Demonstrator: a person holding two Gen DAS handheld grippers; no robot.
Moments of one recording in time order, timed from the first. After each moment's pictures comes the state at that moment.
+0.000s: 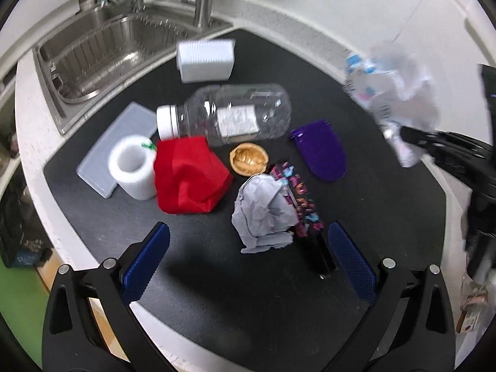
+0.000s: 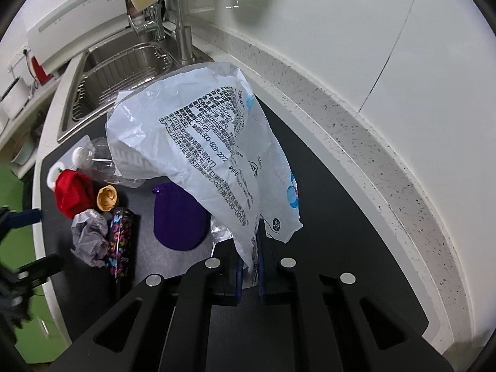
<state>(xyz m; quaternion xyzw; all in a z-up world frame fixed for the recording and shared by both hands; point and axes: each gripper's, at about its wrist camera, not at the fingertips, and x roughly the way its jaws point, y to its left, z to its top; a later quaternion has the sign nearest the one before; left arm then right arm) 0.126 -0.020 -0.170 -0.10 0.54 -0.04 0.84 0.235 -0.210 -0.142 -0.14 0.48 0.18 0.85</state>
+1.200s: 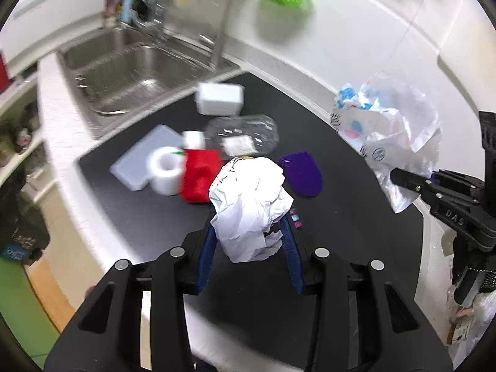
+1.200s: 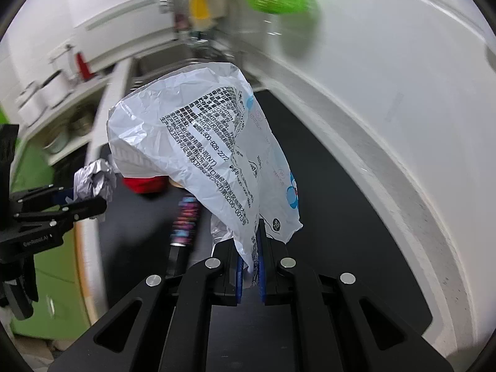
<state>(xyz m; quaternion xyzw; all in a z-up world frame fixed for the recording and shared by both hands) 0.053 0.006 -0.109 -0.13 0.45 -0.02 0.89 0.163 -0.184 -0.098 -0.14 0.44 0.29 0.84</state>
